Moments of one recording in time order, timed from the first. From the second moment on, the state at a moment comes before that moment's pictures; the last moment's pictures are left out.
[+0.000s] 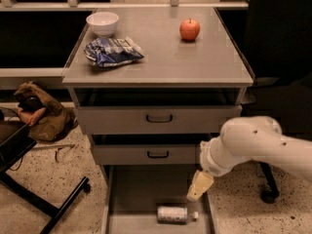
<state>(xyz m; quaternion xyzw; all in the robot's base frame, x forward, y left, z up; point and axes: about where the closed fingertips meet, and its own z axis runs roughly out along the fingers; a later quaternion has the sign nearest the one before) 0.472 -0.141 0.617 -0.56 0.81 0.07 0.17</state>
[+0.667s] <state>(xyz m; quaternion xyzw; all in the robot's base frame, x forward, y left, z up) 0.488 -0.137 0.618 -0.55 0.80 0.06 0.21</state>
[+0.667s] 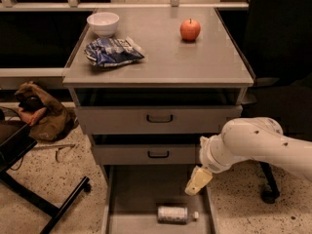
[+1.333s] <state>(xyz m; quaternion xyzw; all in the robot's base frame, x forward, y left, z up) 0.489 -0.115 0.515 -0.54 0.79 0.15 0.23</state>
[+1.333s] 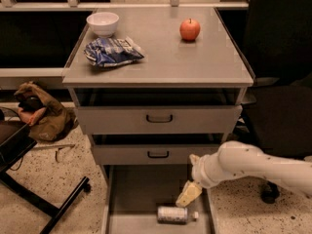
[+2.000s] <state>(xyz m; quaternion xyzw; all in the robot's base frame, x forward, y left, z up) 0.488 -0.102 0.421 -0.50 0.79 0.23 0.26</state>
